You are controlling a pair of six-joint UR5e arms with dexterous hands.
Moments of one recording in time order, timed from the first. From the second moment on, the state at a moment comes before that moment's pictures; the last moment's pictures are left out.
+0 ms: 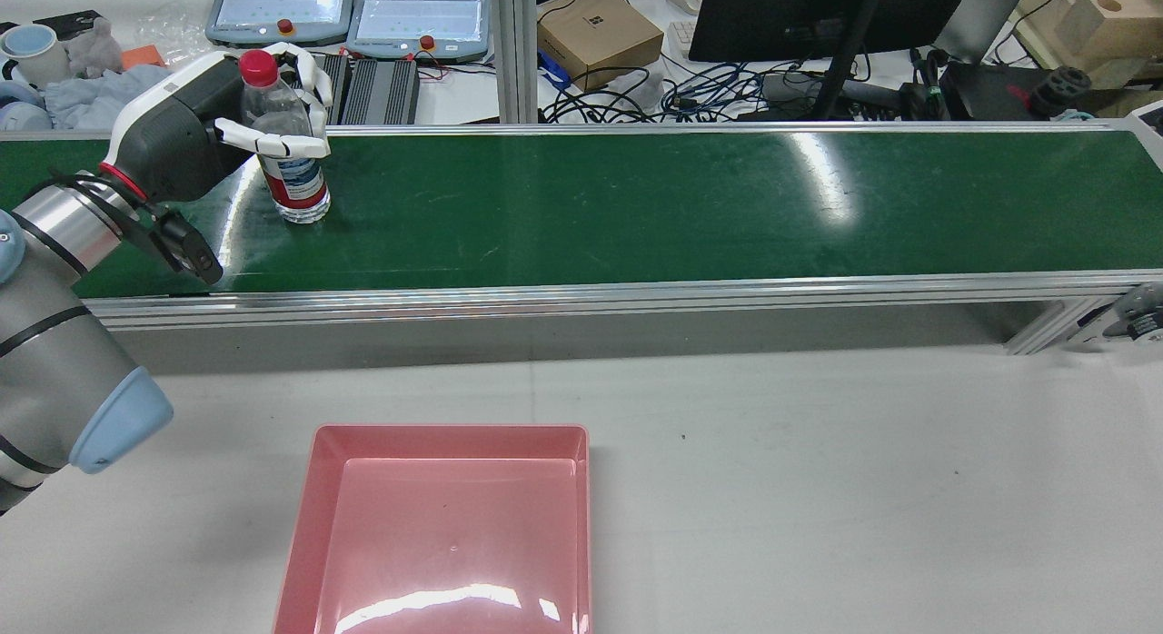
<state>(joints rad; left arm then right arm) -0.92 -2.06 -1.72 0.23 1.37 0.33 1.95 -1.50 1.49 -2.61 -1.55 -0.04</state>
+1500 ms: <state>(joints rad) -0.64 -2.07 -2.09 0.54 1.37 0.40 1.95 -1.50 1.49 -2.61 -1.55 -0.04</state>
